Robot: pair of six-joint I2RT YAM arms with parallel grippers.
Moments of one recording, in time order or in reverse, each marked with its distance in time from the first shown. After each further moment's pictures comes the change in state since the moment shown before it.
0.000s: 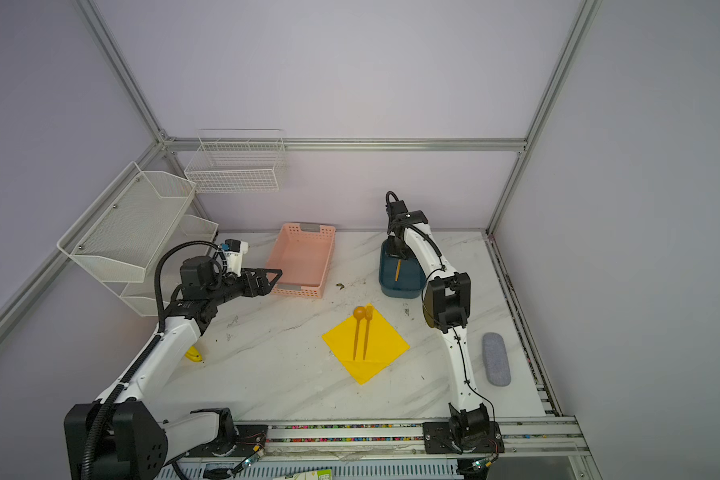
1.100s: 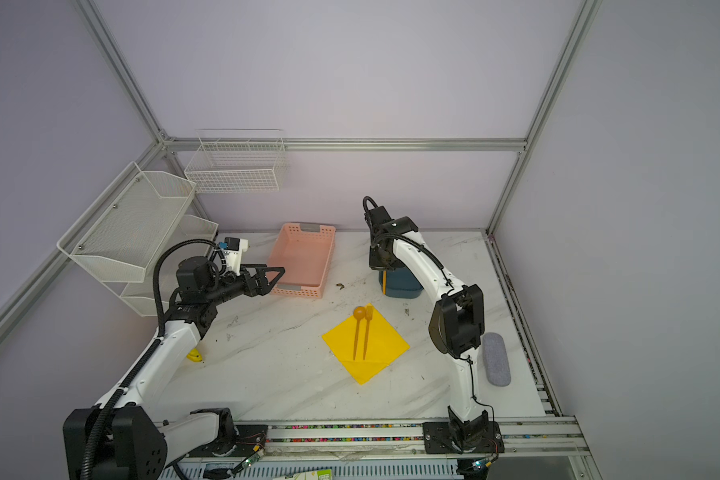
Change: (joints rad) left arm 0.000 -0.020 -0.033 0.114 0.125 -0.071; right arm 0.190 -0.364 -0.394 0.037 0.017 0.034
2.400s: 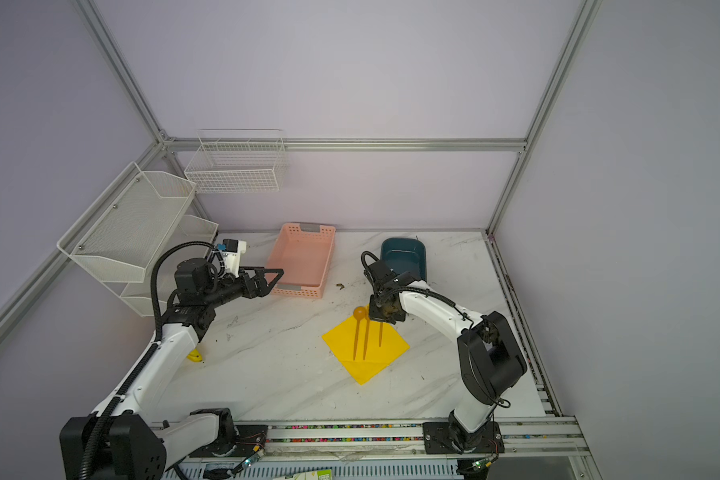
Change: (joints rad) left arm 0.000 -0.034 0.000 -0.055 -0.034 0.003; right arm 0.125 -0.391 -0.807 0.365 -0.097 0.209
